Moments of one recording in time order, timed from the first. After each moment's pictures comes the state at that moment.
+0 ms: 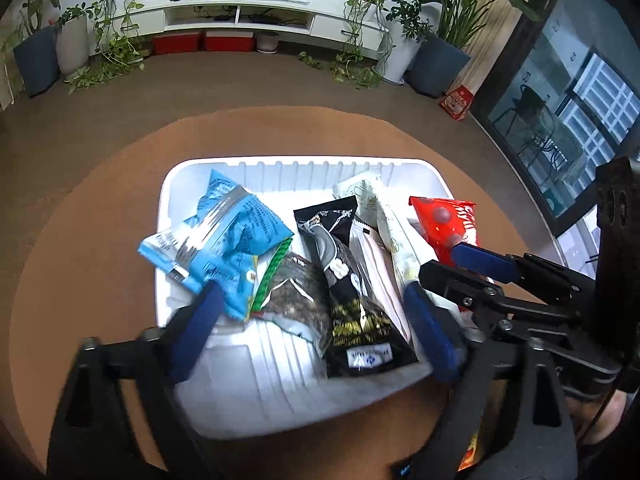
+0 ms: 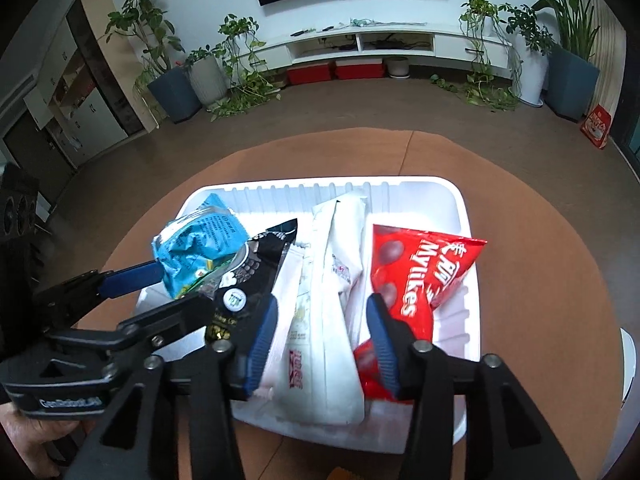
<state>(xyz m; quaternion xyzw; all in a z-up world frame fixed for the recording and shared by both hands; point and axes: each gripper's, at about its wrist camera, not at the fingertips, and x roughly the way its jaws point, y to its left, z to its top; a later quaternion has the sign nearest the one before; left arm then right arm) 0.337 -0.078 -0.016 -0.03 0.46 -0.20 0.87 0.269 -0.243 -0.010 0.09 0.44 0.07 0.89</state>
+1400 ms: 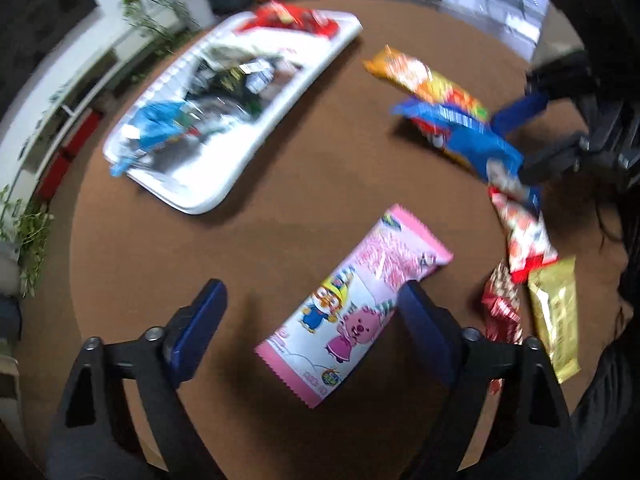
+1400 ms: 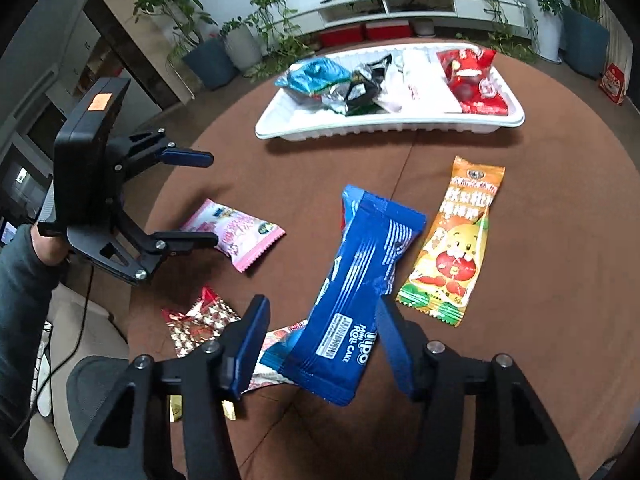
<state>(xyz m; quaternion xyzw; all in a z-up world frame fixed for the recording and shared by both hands) 0.194 -0.010 -0.058 0.38 0.43 -0.41 0.71 0.074 -0.171 -0.052 0.12 0.49 0.13 0.85</state>
